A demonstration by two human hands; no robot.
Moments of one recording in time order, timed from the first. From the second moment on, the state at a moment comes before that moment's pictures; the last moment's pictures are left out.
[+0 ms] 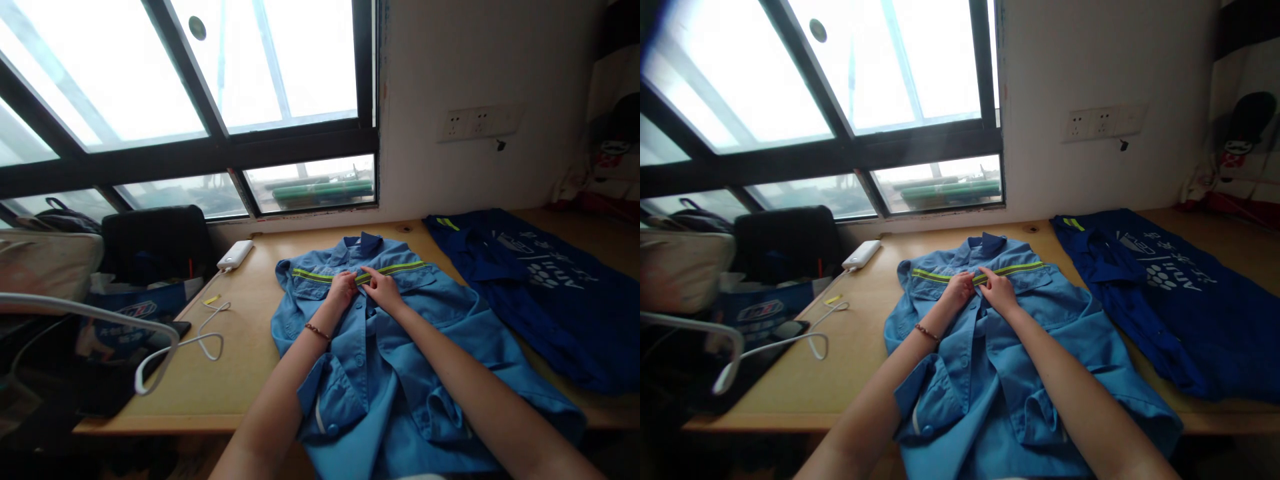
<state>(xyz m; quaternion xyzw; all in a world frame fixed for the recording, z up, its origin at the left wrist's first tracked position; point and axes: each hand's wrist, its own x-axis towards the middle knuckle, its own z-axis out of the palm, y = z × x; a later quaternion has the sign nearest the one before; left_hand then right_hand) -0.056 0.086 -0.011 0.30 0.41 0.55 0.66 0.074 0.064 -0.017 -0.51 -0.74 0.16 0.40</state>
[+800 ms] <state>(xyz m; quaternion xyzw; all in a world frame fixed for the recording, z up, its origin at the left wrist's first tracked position) -0.043 0.078 -0.020 0.42 0.48 0.57 0.51 0.084 0.076 -0.018 -0.51 -0.76 0.10 0.40</state>
